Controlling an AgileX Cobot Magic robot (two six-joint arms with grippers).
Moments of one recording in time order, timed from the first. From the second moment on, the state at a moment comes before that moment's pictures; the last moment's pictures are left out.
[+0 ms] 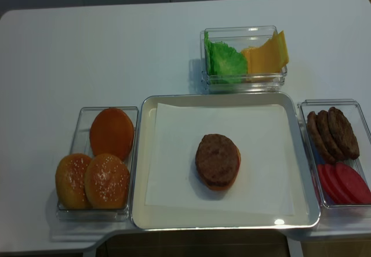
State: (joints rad) left arm -0.01 -0.02 -0.49 0.03 1.19 -0.04; right arm 0.15 -0.02 -0.47 0.02 1.14 0.00
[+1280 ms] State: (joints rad) left arm -0.01 -0.02 -0.49 0.03 1.19 -0.04; right arm 0.15 0.23 -0.62 0.10 1.06 0.11
